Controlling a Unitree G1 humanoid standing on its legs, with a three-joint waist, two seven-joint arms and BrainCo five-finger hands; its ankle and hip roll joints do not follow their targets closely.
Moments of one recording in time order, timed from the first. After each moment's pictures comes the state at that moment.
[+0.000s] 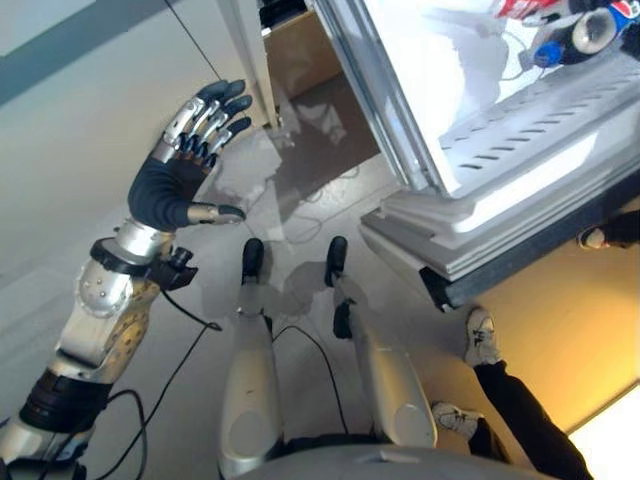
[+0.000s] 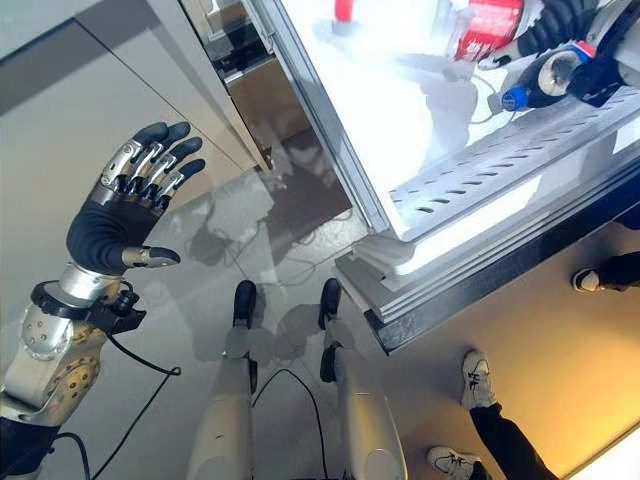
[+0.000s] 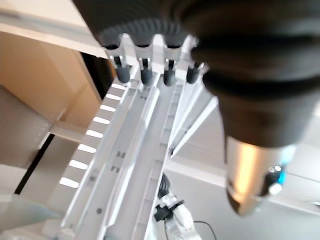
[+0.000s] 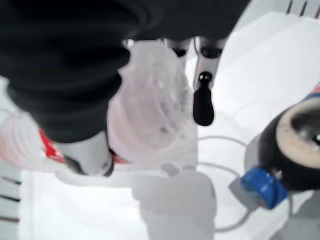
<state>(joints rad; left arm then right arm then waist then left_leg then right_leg) -0.14 0.81 -0.06 -0.34 -0.69 -0.43 -0.20 -1.78 -1.27 1.36 0.75 0.49 -0.19 0.23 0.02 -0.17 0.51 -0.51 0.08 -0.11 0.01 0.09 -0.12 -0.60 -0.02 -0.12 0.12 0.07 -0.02</state>
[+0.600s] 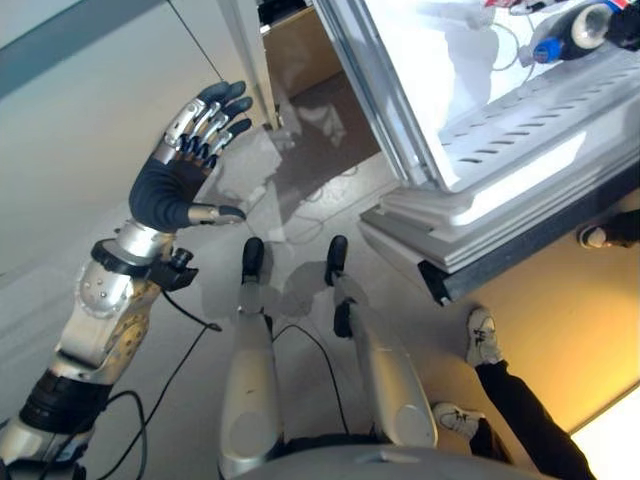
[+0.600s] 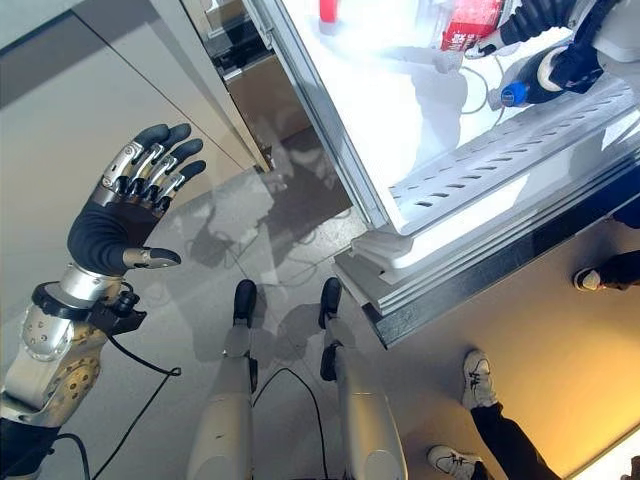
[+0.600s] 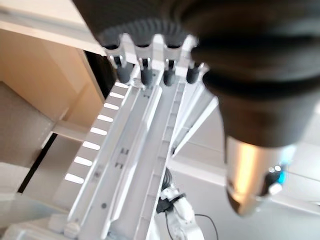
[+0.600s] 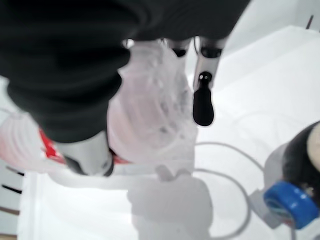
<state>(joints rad) -0.13 0.81 -0.06 -0.34 -0.69 -0.42 -0.20 -1.81 -1.20 1.36 0.76 0.41 -0.19 0.21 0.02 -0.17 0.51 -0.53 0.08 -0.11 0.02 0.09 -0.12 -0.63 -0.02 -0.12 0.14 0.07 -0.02</state>
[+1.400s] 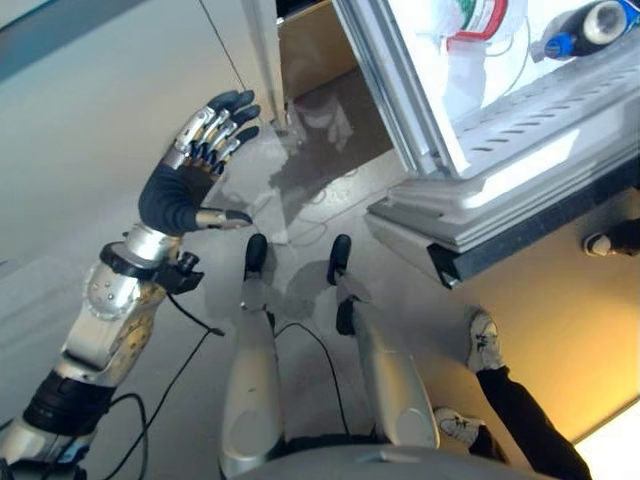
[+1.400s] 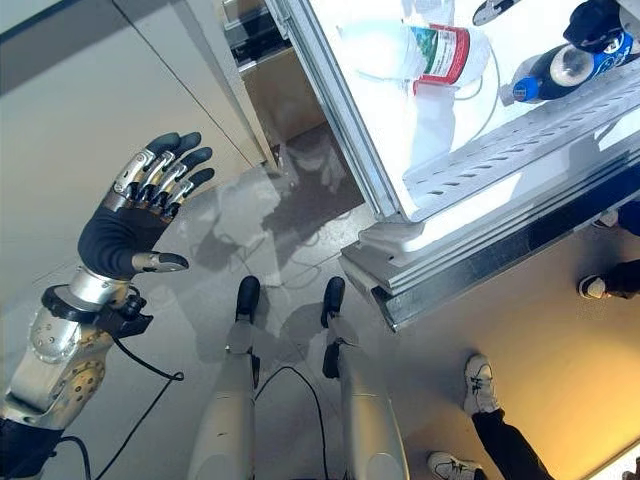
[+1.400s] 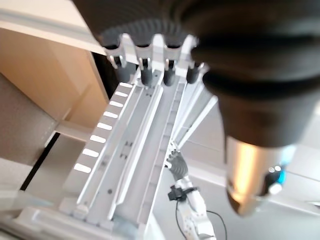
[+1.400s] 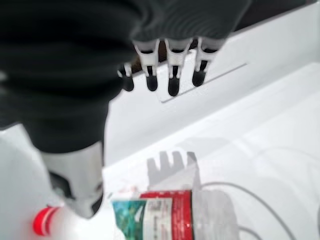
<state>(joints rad) -0.13 0.81 -0.10 -0.34 -0.69 -0.42 -0.20 -1.87 -1.20 1.29 0.76 0.41 -0.19 0.16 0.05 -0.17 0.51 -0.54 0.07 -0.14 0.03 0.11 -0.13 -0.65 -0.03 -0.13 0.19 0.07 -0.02</state>
